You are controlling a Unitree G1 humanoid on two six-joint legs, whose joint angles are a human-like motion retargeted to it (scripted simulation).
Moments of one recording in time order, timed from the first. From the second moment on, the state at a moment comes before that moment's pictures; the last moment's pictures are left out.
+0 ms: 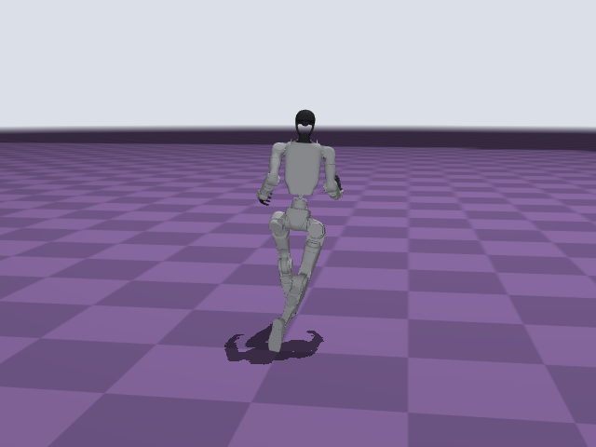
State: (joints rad) left arm 0.51 0.12 0.16 0.15 -0.01 -0.63 -0.25; right arm 0.23 -0.10 -0.16 0.00 0.45 -0.52 0.41; waist 0.21 -0.08 0.04; left_leg -0.63 -0.08 0.19 0.07 -0.13 0.10; right_leg 0.19 0.10 -0.07 0.54 0.52 0.26
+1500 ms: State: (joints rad) left arm 0.22 0.11 -0.01 0.19 0.03 -0.66 -0.21; right arm 0.28 -0.09 0.05 0.22 0.35 -0.49 0.42; waist -0.28 0.05 -0.11; left_leg -0.15 0.04 0.06 1.01 0.37 0.00; right_leg -0.29 -0.13 -0.09 0.40 -0.22 -0.02
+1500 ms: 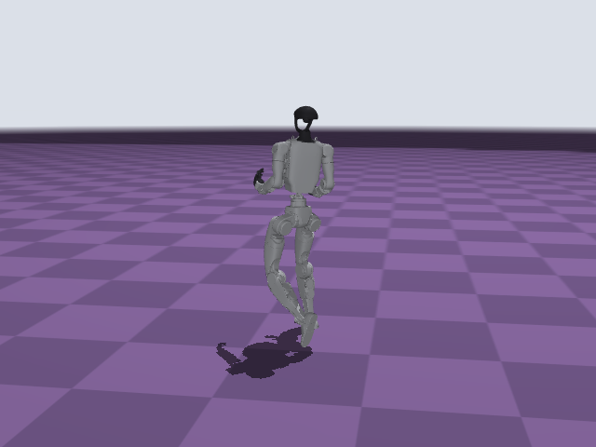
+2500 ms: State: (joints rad) left arm 0.13 0.13 -0.14 0.43 0.05 -0.62 -0.12; right arm 0.35 -0.05 0.04 0.20 0.34 -0.48 0.46; waist -0.23 0.06 -0.07; left_leg 0.14 -0.25 -0.26 0.21 -0.07 0.26; right_leg -0.40 -0.06 0.17 0.01 0.07 0.18
